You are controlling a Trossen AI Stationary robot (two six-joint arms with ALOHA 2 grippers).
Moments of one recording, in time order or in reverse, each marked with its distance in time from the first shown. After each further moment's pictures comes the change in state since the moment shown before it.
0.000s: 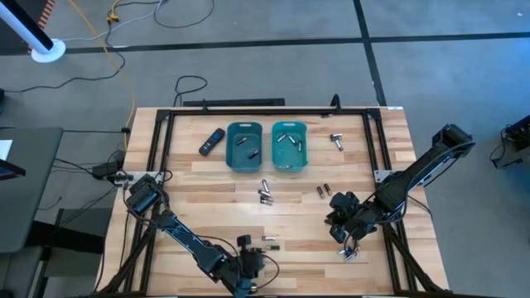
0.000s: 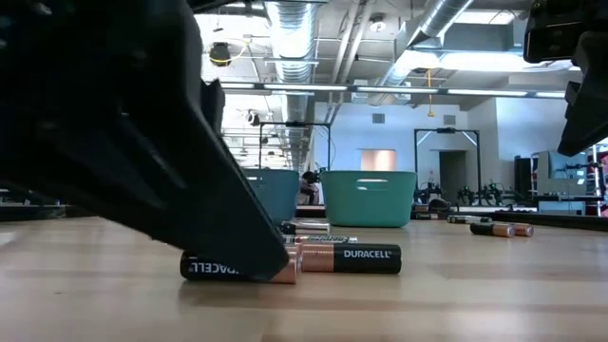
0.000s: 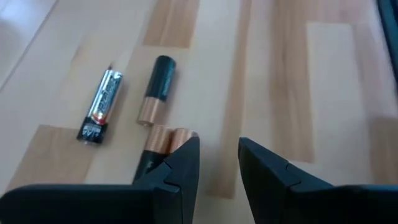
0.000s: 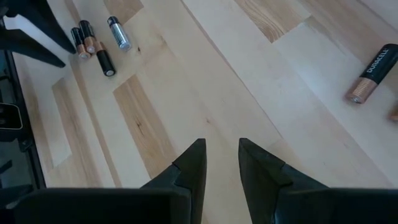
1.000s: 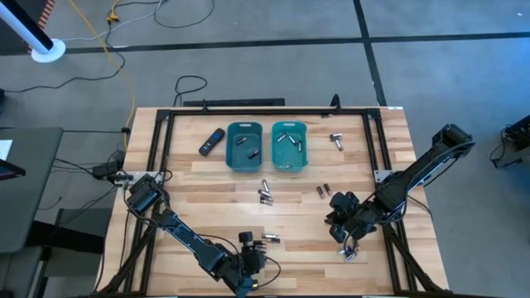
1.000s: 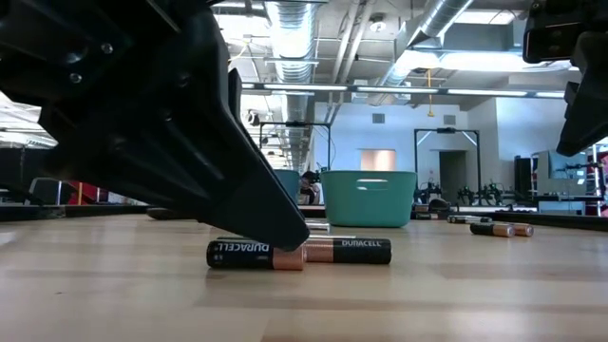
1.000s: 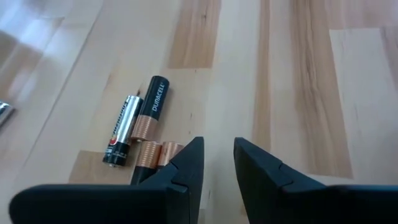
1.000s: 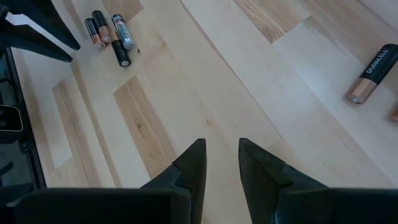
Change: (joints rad) left arm 0.006 0.000 0.000 0.002 -0.081 0.109; right arm -0.003 0.000 0.000 0.002 0.000 0.003
